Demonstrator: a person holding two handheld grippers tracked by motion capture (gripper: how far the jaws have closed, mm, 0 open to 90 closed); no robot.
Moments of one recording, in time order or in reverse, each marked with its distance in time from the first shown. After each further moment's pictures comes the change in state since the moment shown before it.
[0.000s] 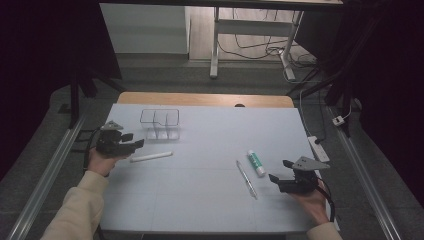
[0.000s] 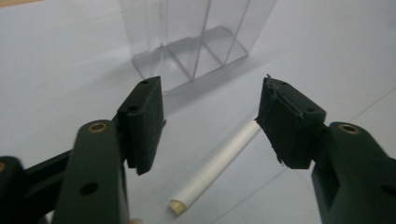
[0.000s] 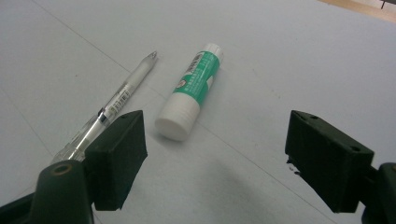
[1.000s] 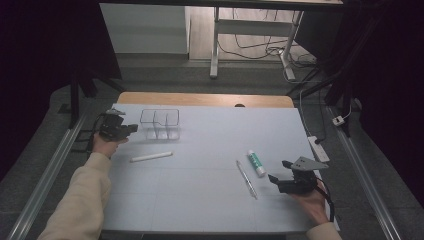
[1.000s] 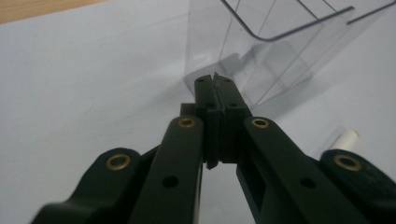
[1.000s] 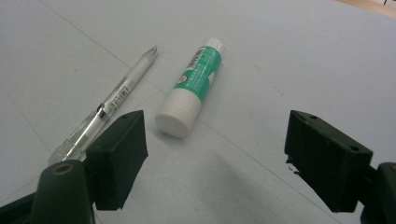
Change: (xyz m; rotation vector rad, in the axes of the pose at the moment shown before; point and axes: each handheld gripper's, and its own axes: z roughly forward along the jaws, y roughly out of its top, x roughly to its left) left arm 0.037 0.030 0.032 0.051 0.060 -0.033; right arm 0.001 -0.001 0.002 0.019 -0.001 -0.011
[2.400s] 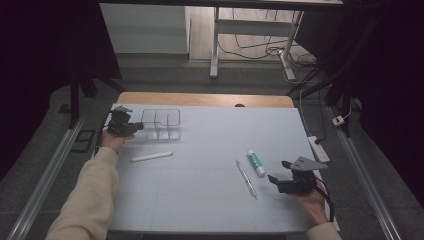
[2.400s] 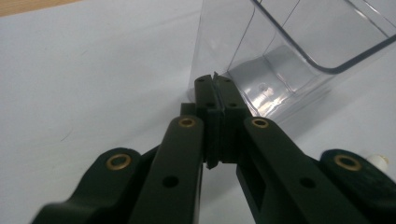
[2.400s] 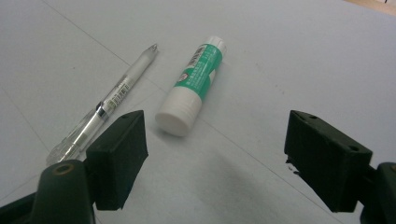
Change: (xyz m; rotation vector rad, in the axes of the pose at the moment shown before) left arm 0.005 0.010 0.032 0.018 -0.035 -0.002; right arm 0.001 -0.001 0.002 0.000 0.000 -0.001
